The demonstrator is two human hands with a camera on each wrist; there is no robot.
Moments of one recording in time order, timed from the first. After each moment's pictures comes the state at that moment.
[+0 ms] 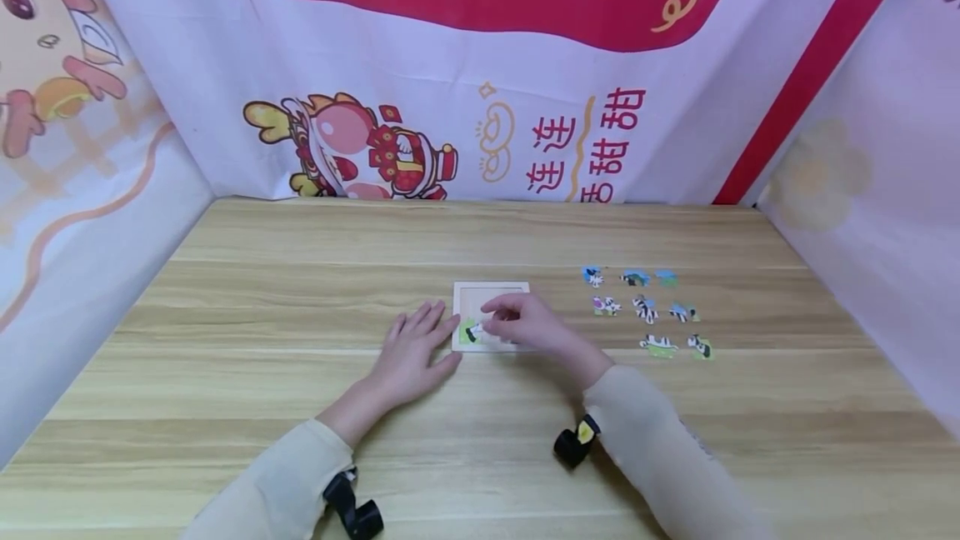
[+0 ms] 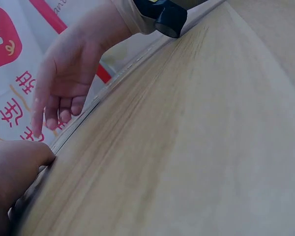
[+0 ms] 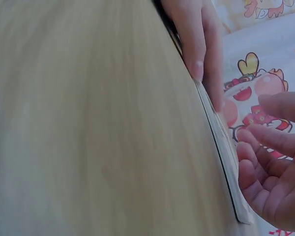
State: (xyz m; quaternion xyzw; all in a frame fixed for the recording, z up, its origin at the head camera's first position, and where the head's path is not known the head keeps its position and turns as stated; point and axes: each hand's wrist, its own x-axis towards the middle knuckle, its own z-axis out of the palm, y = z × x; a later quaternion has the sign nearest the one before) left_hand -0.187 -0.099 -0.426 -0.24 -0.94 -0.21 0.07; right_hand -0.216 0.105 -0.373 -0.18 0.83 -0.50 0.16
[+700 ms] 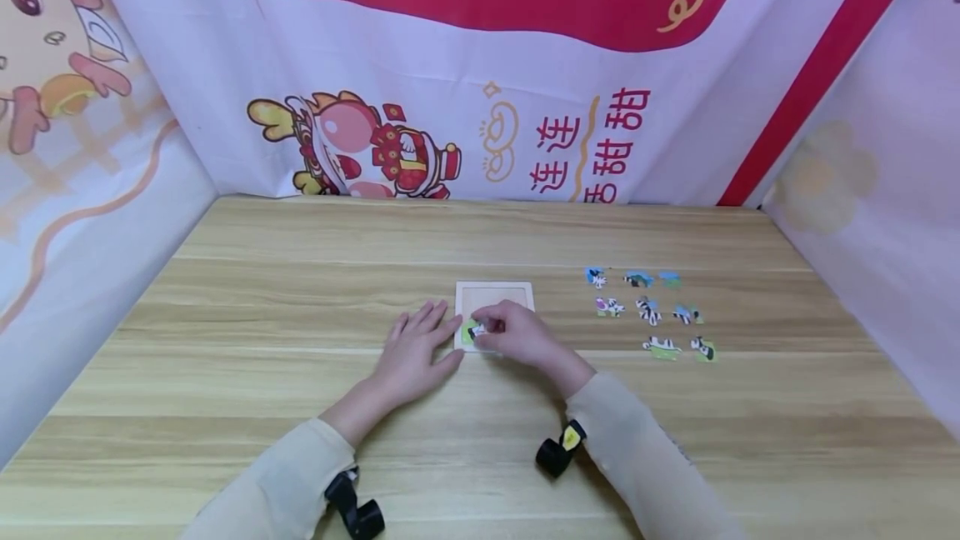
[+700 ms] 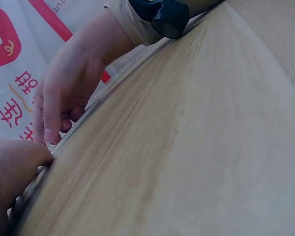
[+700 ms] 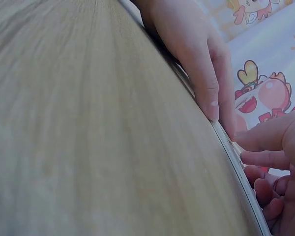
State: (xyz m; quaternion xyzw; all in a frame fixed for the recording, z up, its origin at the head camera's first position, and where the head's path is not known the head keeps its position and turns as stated) left_hand -0.187 -0.099 -0.425 -0.23 -0.95 -0.22 0.07; right_hand -0.220 0.087 -0.399 -0.20 0.89 -0.40 0.11
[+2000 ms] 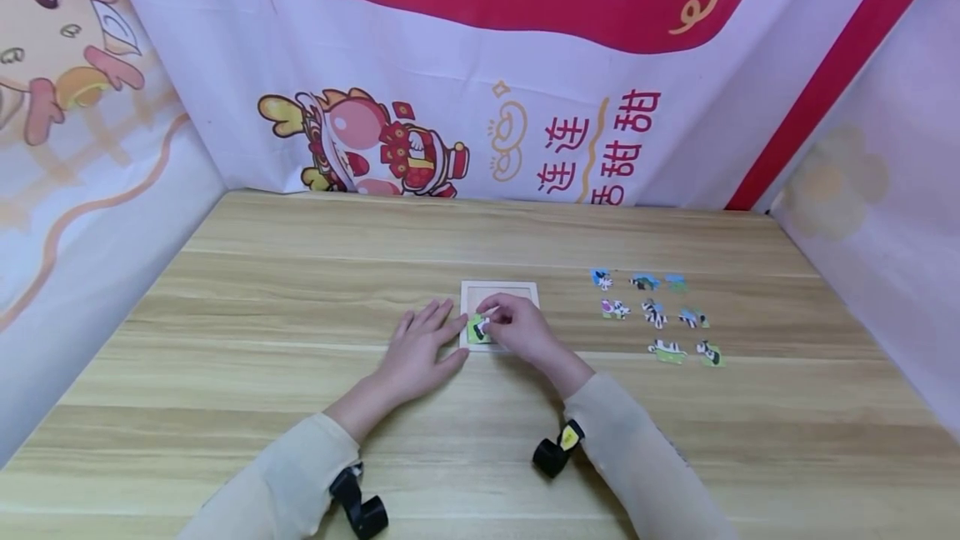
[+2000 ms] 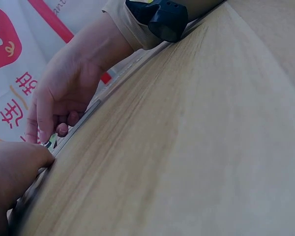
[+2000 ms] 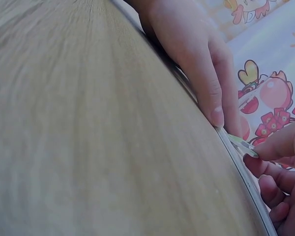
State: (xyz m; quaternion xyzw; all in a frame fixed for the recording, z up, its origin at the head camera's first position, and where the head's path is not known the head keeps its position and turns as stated) left_hand -0.186 -0.100 -0.423 -0.24 -0.94 -0.22 0.07; right_hand -0.222 0.078 -0.404 -0.12 0.85 -0.51 0.08
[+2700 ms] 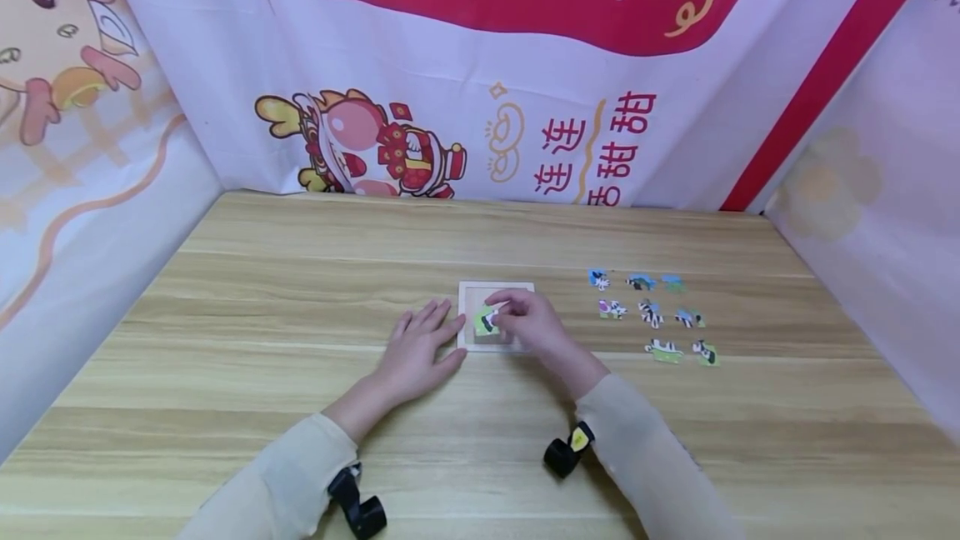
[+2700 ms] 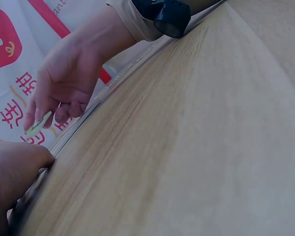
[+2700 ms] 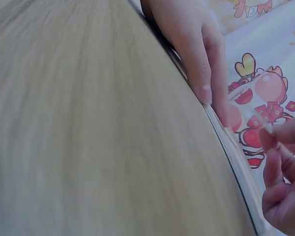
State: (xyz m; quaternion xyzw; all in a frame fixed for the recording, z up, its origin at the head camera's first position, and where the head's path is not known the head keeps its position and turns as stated) left_hand -0.186 -0.099 -0.425 -0.23 -0.95 -0.22 0.07; right_hand -0.221 0.091 -0.391 -0.04 0.80 -0.58 0.12
